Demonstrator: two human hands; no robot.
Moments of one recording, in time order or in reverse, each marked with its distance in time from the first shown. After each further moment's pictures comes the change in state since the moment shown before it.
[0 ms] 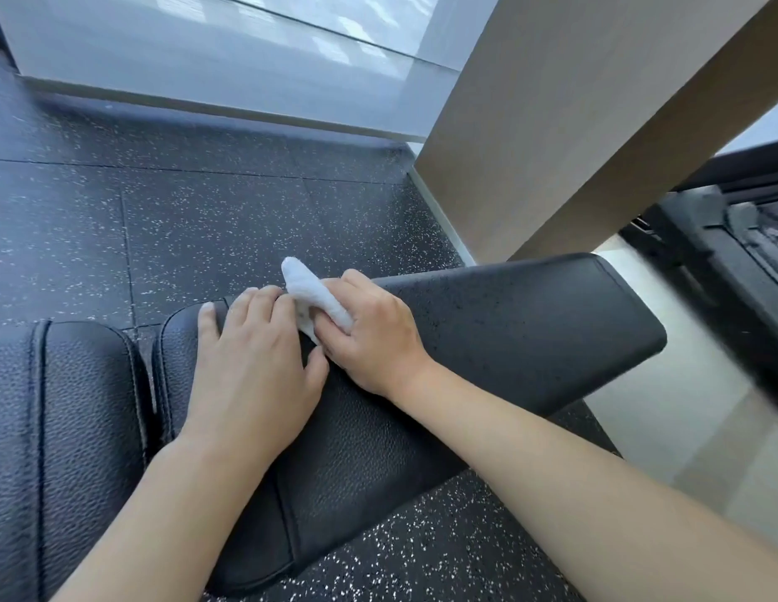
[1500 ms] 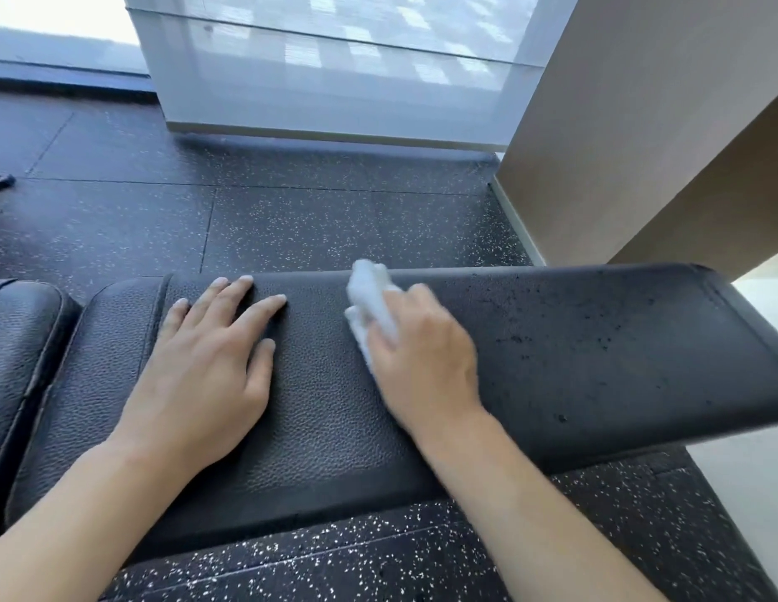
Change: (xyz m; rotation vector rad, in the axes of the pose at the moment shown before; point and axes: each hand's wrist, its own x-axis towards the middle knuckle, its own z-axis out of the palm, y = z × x) left_hand -0.014 0.057 0.049 0.117 0.143 -0.095; right_hand -0.050 0.111 -0.052 -0.114 0.155 -0.017
